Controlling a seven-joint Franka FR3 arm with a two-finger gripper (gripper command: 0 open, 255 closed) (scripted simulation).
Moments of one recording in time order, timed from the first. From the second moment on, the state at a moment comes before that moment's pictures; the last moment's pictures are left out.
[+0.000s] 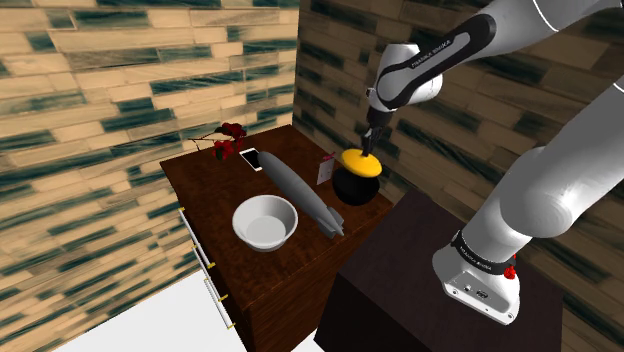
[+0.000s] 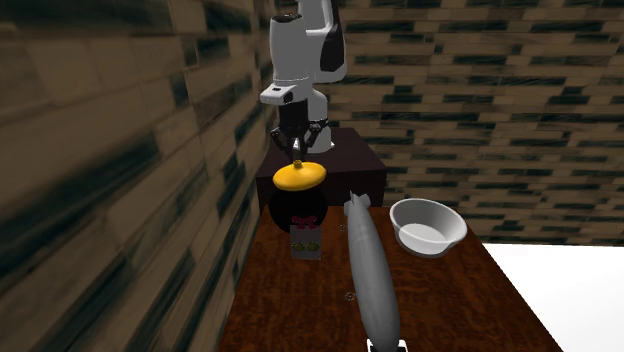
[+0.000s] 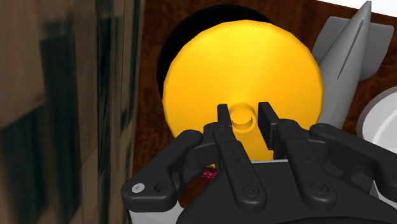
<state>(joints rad) -0.02 -0.15 -0.26 -2.60 -0.01 2.44 -0.34</state>
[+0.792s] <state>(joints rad) 0.00 0.01 -0.26 -2.63 0.07 2.62 -0.41</state>
